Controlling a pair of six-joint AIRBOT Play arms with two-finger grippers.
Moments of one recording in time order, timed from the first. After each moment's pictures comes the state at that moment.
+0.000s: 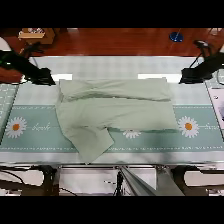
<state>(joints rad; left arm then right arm) 0.18 -1.60 1.59 1.20 -1.52 -1.25 -0.20 -1.53 1.57 -1.38 1.43 1.35</state>
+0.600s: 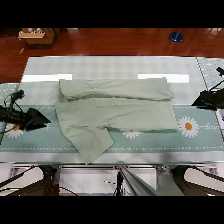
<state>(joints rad) 0.58 -1.25 0.77 0.96 -1.55 -1.09 -0.51 -1.33 1.15 -1.22 1.43 1.22</state>
